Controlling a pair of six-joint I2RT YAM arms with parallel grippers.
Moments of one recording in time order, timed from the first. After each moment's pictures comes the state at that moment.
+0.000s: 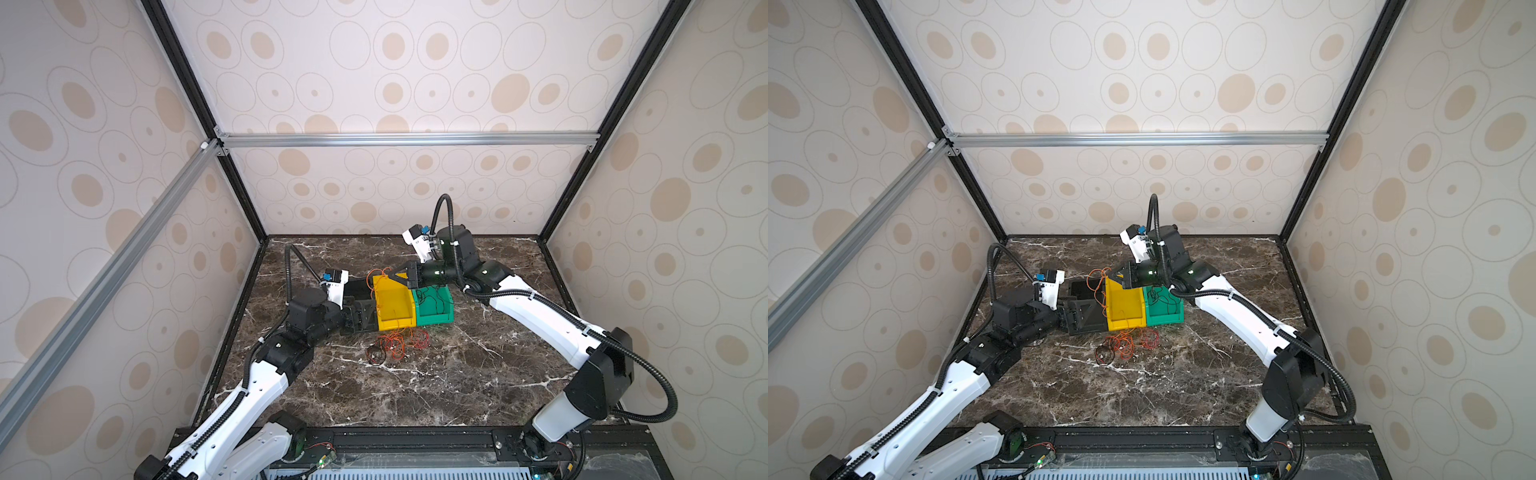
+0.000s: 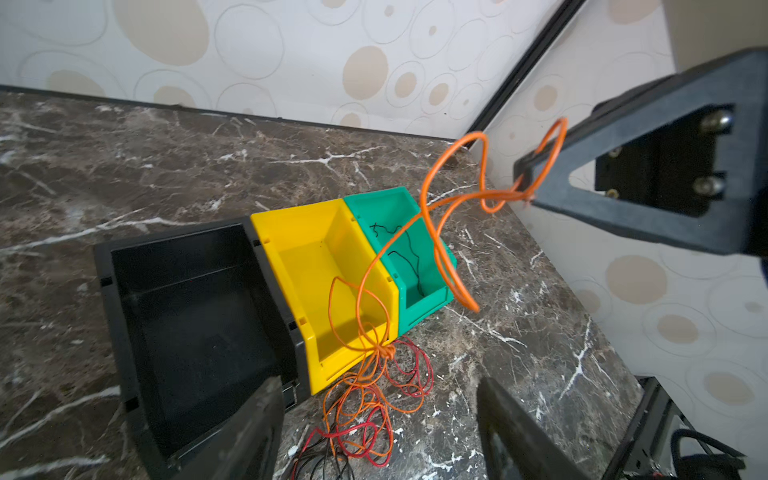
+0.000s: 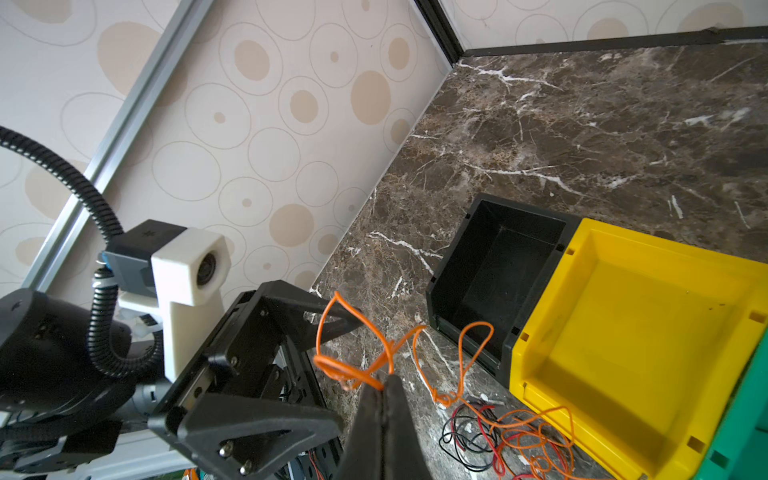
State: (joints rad) left arm -0.43 0.91 0.73 -0.18 0.25 -0.36; right arm 0.65 1.60 1.49 -0.37 -0.56 0.50
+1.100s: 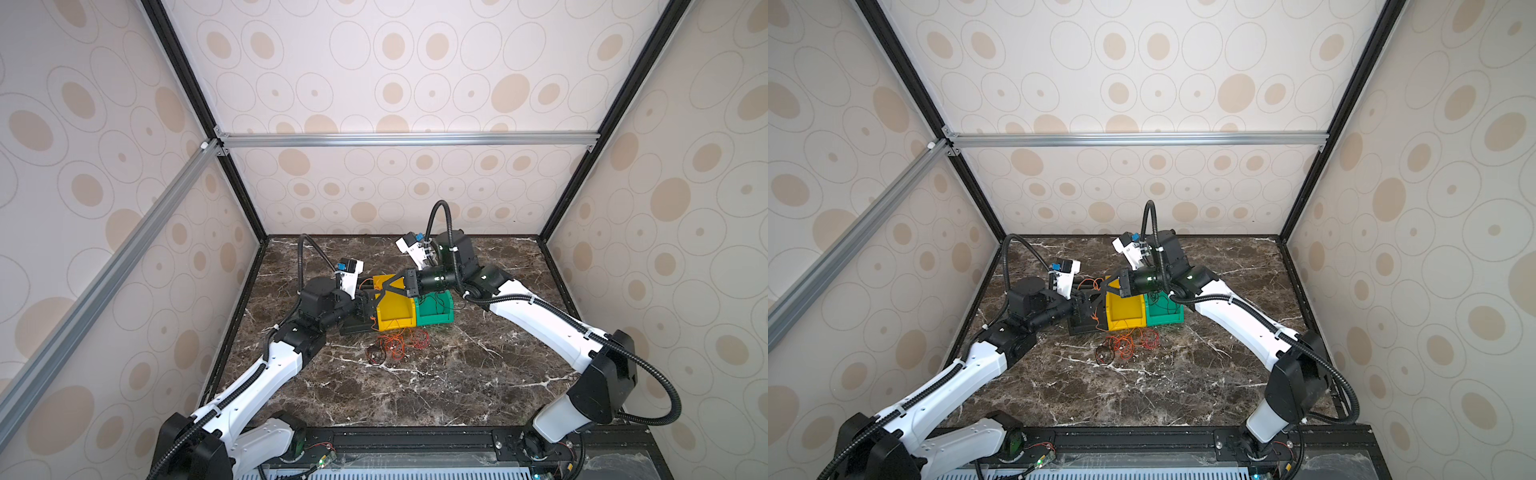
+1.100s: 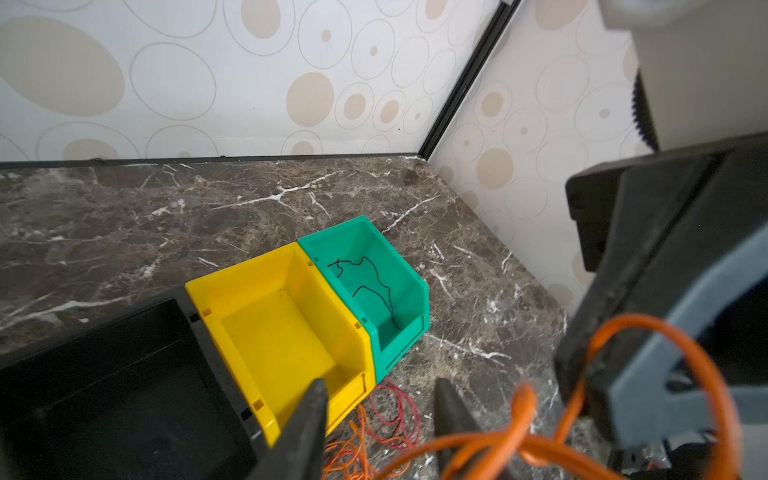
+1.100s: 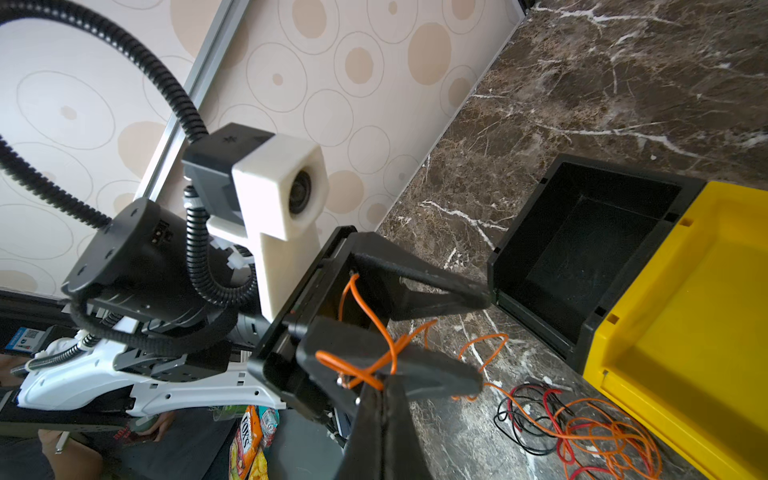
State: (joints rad) left arm -0.43 1.09 0.75 0.03 0.35 -0.31; right arm 0.68 1.59 1.44 -0.33 -0.71 0.54
